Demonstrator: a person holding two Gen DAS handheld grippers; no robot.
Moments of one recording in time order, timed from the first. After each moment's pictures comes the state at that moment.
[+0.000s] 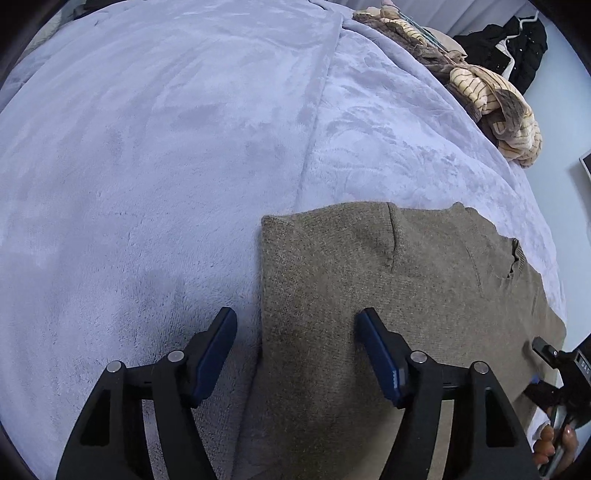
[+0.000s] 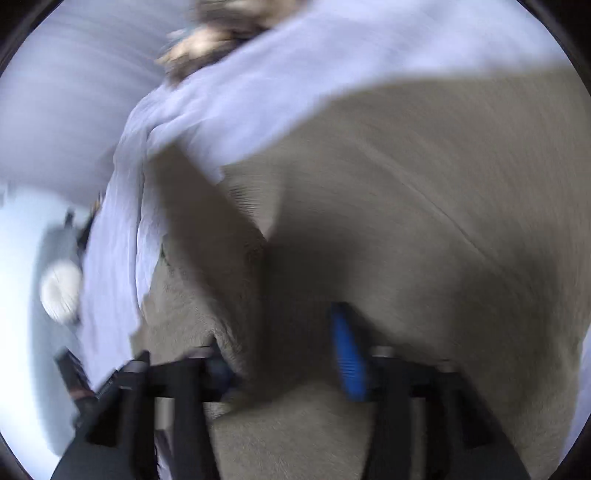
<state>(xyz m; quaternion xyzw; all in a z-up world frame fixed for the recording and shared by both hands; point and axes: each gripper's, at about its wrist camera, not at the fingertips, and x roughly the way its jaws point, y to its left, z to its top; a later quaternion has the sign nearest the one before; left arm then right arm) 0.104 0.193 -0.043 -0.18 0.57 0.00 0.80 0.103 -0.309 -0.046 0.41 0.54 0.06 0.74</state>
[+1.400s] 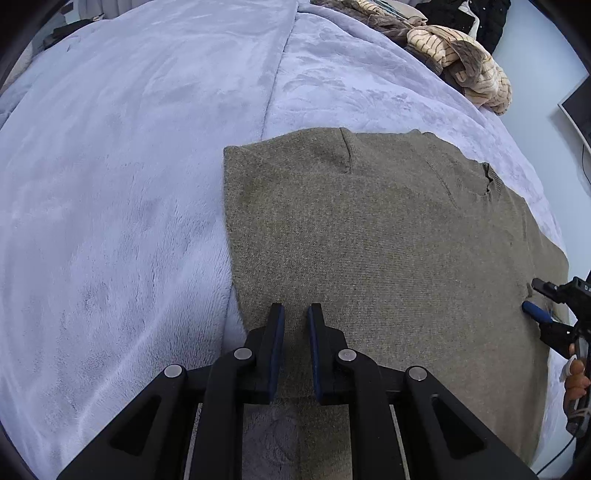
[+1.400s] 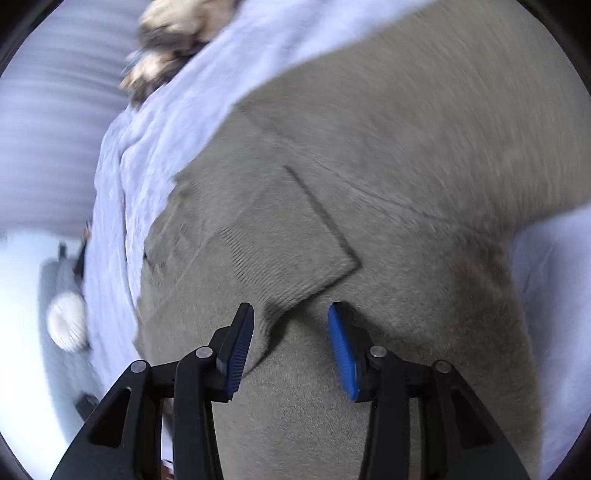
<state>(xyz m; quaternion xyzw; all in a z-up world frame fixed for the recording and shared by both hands) 0.040 0.167 -0.029 -0.11 0.58 -0.04 0.80 0.077 -0.323 -0.049 0.46 0.55 0.00 0.69</state>
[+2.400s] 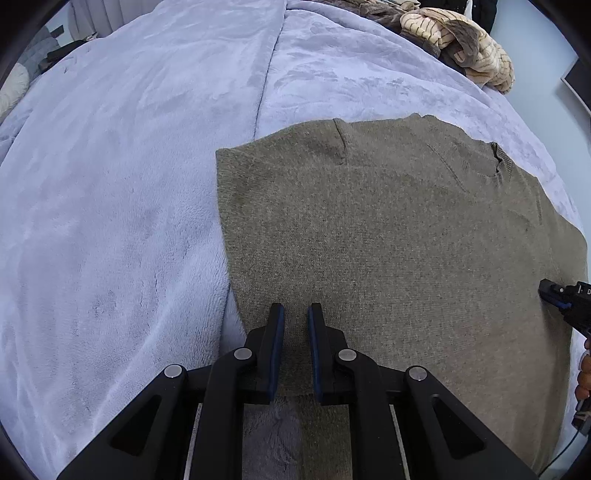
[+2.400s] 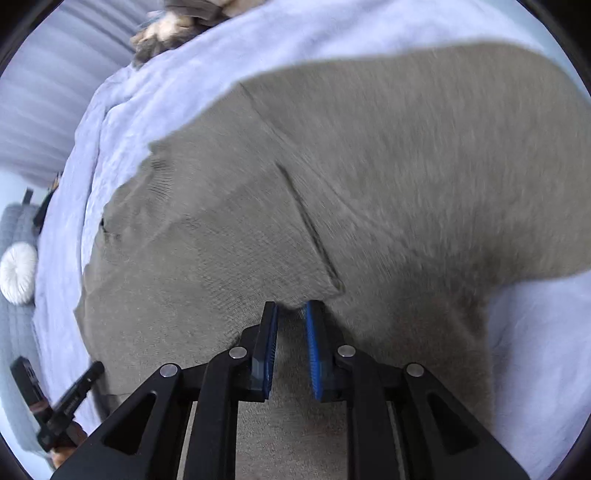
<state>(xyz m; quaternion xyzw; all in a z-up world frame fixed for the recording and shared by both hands) 0.041 0.152 -0.026 -0.06 0.59 -0.03 0.80 0.071 -0.316 -0.042 0.30 0.59 0.00 0.75</state>
